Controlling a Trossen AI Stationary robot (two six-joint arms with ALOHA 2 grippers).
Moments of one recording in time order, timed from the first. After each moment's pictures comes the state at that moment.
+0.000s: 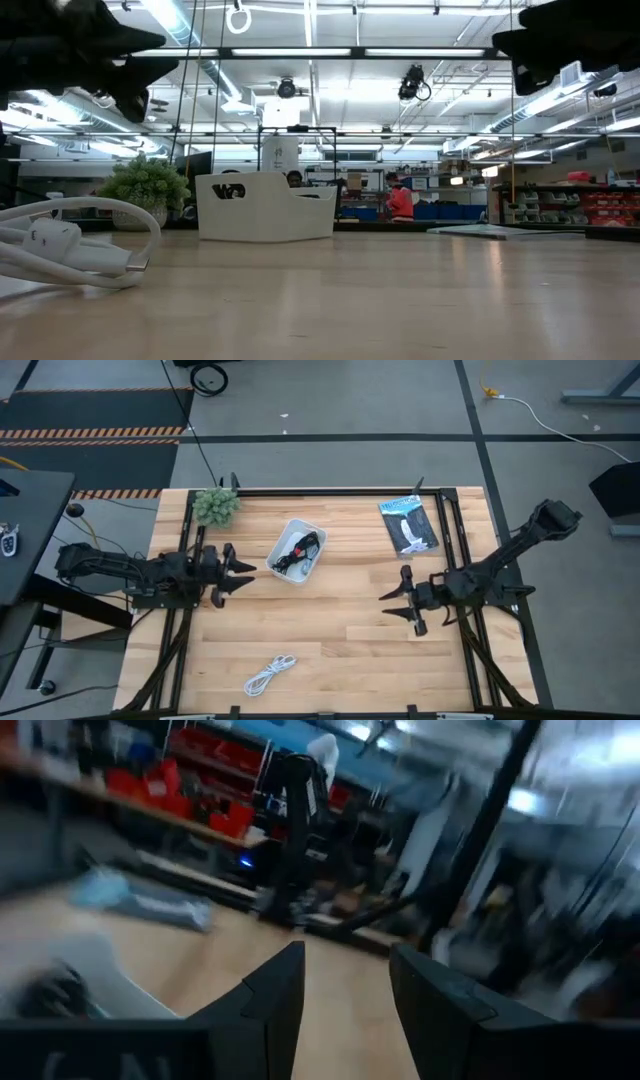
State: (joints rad) left arm -0.12 0.36 0.01 0.50 -0.13 -0.34; right arm 0.54 0.95 0.16 0.74 0.41 0.00
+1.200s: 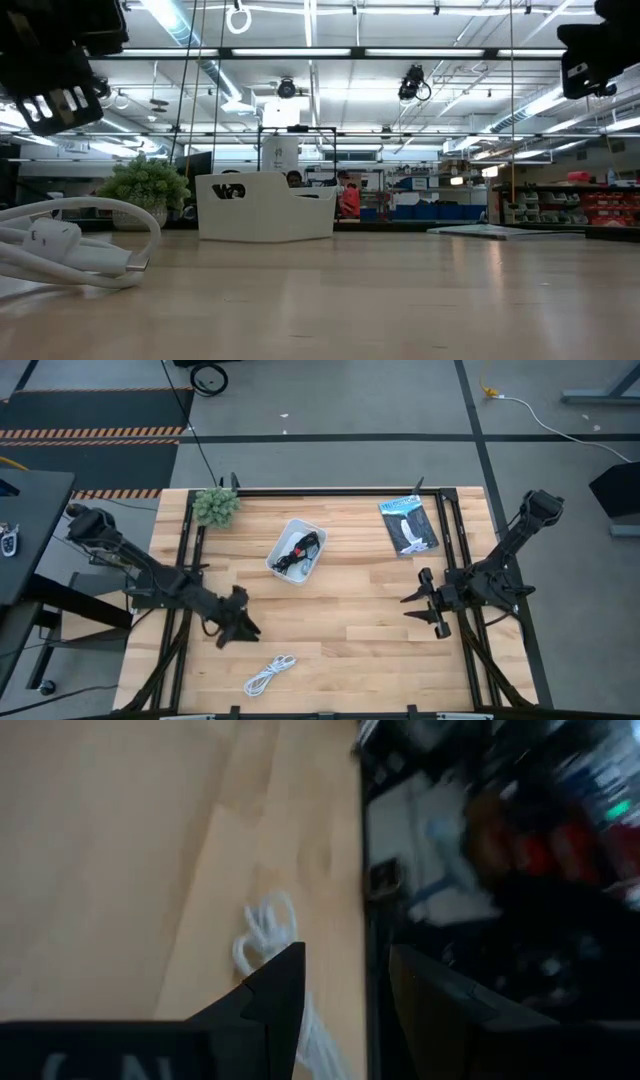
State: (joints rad) left arm -0.57 0.96 0.37 0.17 -0.07 -0.97; right arm 0.82 0.68 0.01 0.75 0.66 -0.03
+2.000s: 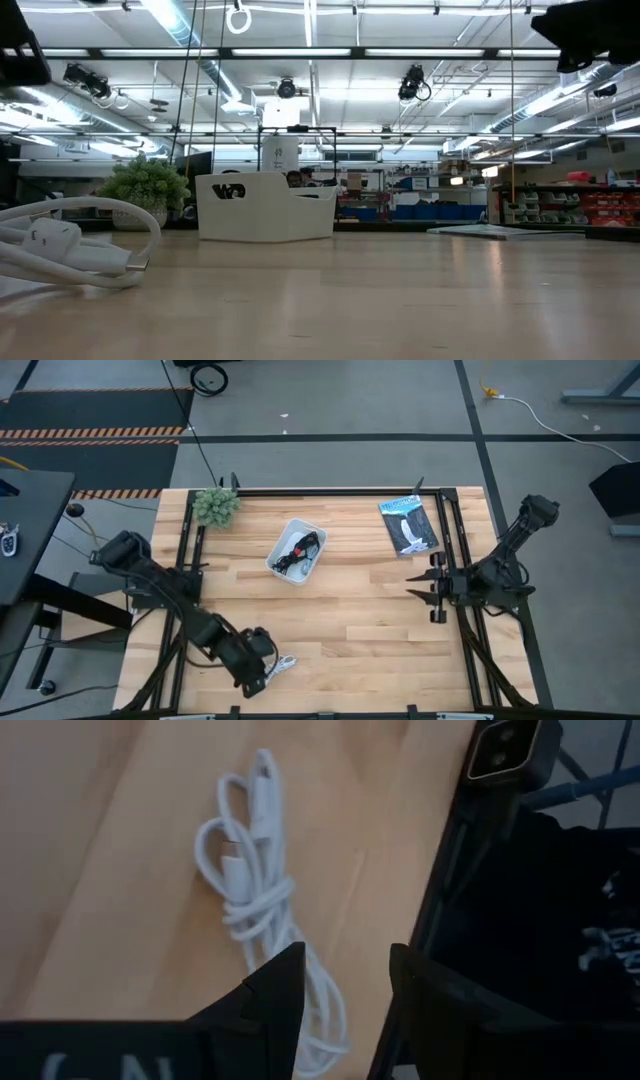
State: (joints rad) left arm -0.74 1.57 1.01 -0.41 -0.08 -1.14; right arm 0.76 0.45 0.01 0.69 0.78 -0.41
